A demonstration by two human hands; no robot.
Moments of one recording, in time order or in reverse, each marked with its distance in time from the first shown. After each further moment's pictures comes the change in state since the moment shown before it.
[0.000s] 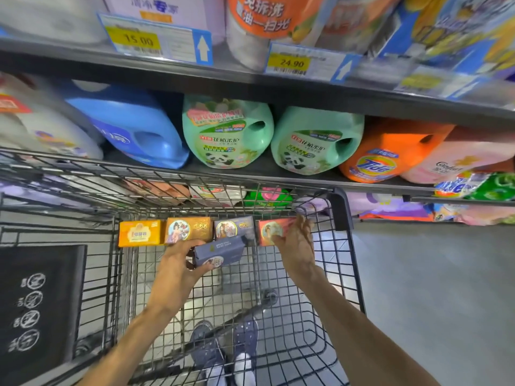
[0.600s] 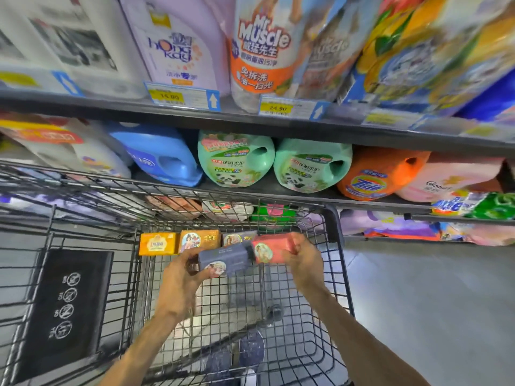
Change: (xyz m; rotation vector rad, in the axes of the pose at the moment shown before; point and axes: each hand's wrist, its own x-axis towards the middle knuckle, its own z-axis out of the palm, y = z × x) left_hand -0.033 0.043 -0.026 -0.287 0.034 -0.108; right_hand -0.048 -0.011 -0.051 0.465 -0.013 -0.151
